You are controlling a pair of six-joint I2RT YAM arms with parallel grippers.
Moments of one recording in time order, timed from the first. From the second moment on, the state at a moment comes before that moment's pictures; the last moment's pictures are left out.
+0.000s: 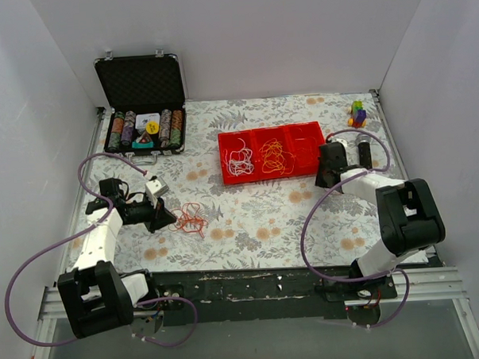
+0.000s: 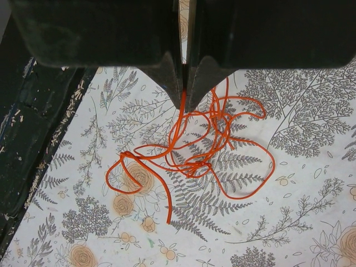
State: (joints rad) left arm 0.23 1.12 0.67 -0.84 0.98 0.96; right arm 0.26 1.58 0.78 -0.11 0.24 0.36
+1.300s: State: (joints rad) left arm 0.23 1.12 0.67 -0.85 0.97 0.98; right arm 0.33 1.71 1.44 -0.17 0.20 0.33
